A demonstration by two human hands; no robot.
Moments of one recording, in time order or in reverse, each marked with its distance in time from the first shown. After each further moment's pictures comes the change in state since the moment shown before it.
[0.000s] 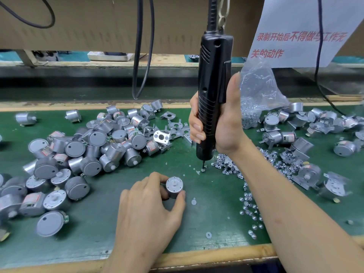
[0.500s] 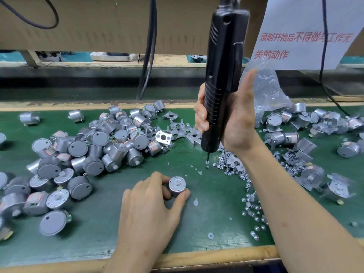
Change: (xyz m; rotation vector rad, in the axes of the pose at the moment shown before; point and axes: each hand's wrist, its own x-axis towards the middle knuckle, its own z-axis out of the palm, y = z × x) left_hand 0.002 -0.002 0.002 -0.014 0.012 -0.010; right_hand -0.003 -0.011 0.002 -0.073 0.083 -0.156
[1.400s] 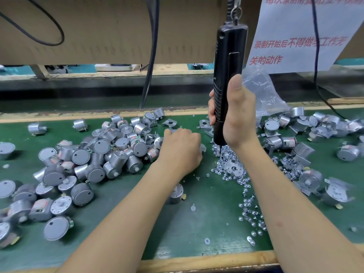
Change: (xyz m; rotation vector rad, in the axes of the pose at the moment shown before) left_hand 0.130 0.045 0.042 0.585 -0.269 0.355; right_hand 0.006 -0.006 -0.013 -0.330 0.426 -0.221
